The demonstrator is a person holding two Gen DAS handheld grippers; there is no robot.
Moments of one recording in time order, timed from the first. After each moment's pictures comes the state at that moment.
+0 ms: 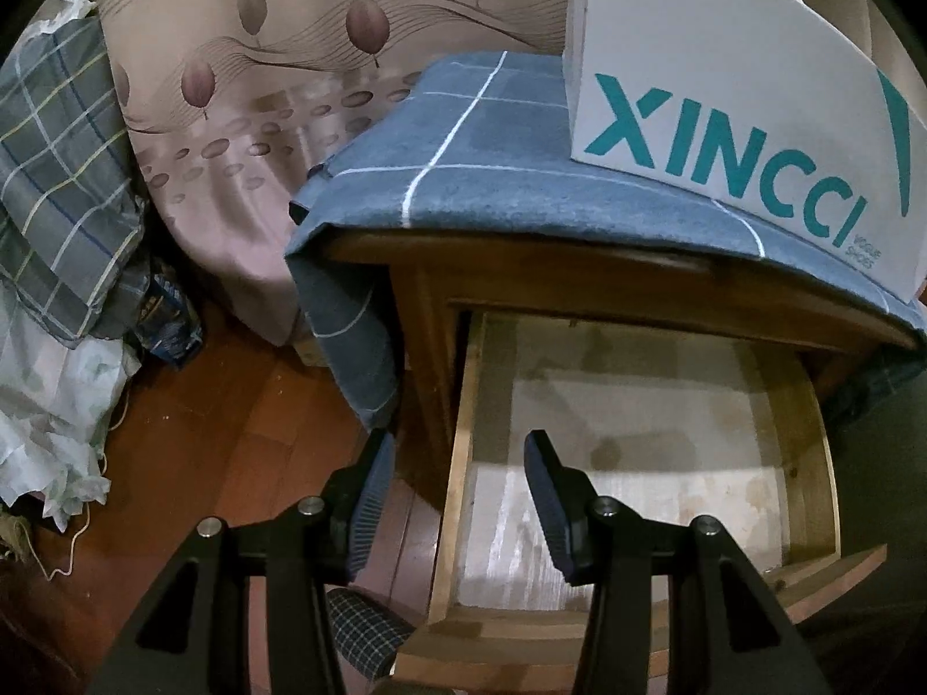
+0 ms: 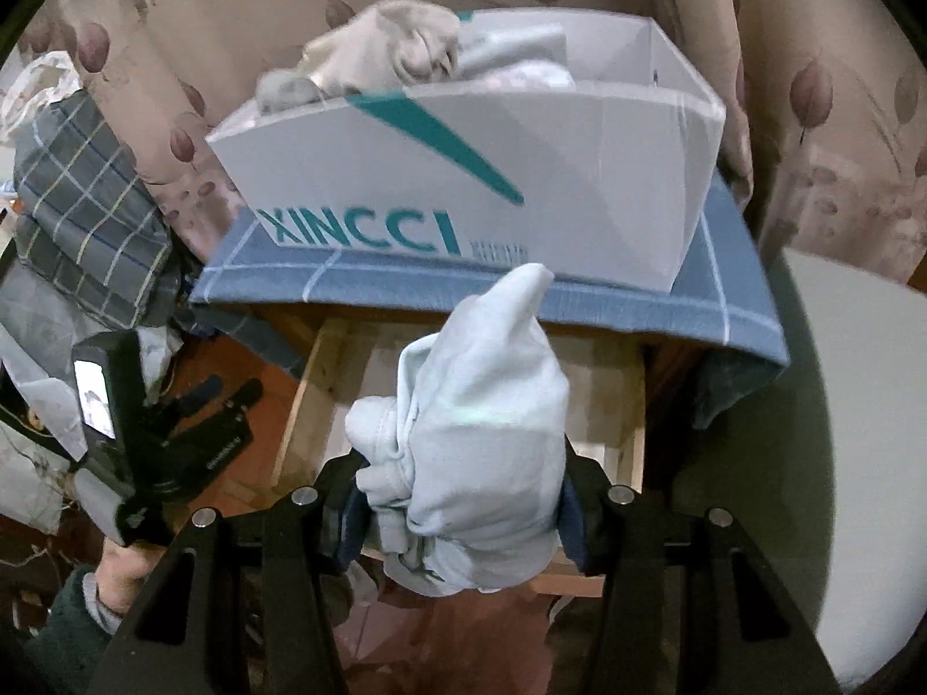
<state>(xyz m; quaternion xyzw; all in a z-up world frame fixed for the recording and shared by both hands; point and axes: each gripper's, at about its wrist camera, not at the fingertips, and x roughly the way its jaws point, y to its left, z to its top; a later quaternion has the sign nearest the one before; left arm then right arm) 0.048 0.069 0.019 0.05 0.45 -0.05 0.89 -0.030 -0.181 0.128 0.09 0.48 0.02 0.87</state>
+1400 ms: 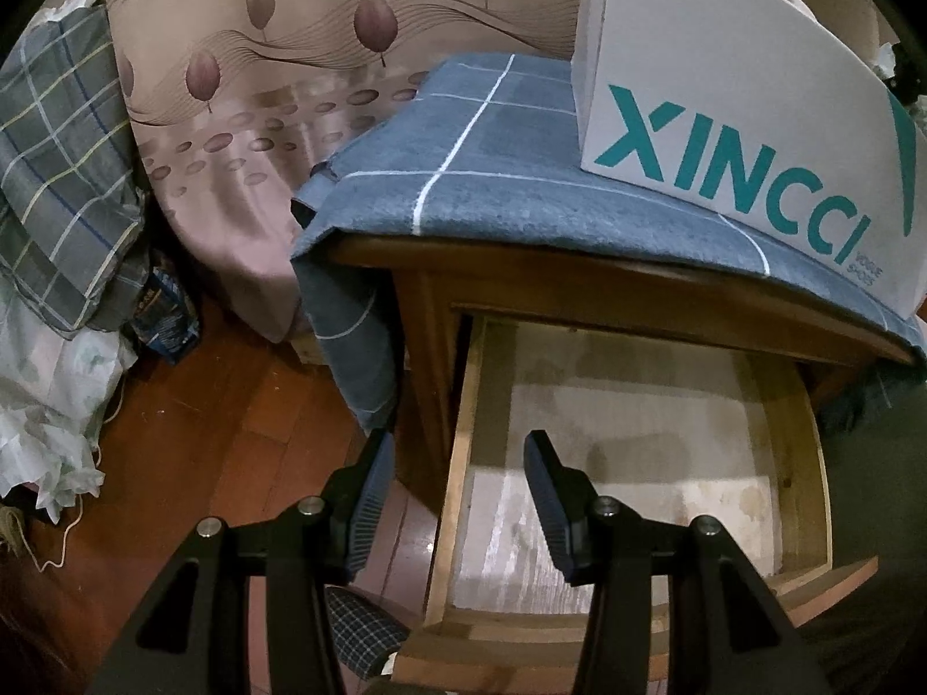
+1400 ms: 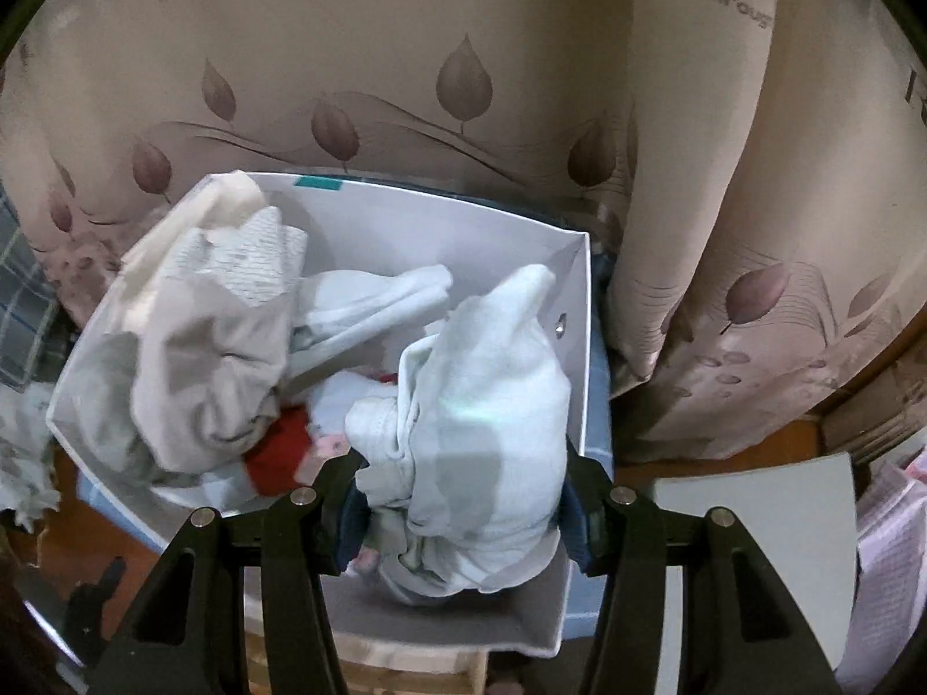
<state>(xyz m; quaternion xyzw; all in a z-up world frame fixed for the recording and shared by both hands) 0.052 0.073 0.021 0.03 0.45 -0.05 0.89 0.141 -0.240 0.197 0.00 0.49 -0.11 0.87</state>
